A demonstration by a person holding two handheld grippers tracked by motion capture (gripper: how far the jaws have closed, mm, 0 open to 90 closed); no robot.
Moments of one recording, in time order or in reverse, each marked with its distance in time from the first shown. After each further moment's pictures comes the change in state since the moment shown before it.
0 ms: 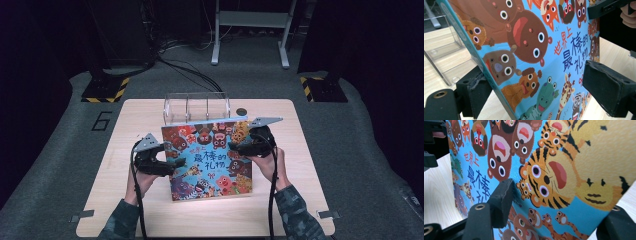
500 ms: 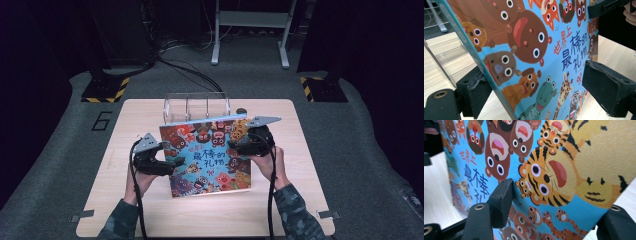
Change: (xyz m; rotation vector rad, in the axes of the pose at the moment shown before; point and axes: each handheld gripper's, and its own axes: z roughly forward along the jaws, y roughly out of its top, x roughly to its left) left arm -0.002 0.002 -0.004 -0.017 0.028 0.026; right arm 0.006 0.006 0.000 -0.010 -0.058 -0.054
